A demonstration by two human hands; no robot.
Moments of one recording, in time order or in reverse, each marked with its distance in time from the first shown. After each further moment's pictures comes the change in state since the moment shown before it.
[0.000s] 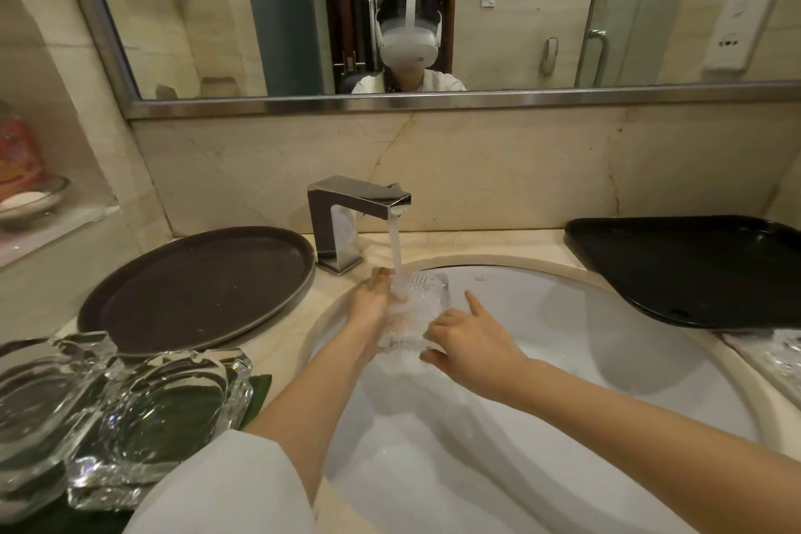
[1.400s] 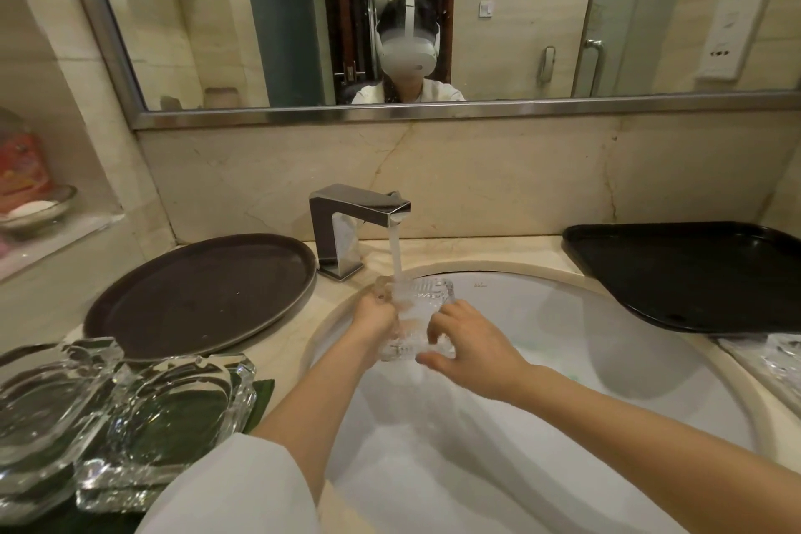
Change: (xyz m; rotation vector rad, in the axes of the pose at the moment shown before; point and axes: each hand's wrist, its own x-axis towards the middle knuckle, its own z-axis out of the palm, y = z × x) left_hand 0.005 -0.007 -0.005 0.093 -0.079 0.015; right_hand -0.003 0.003 -0.002 0.319 0.119 0.126
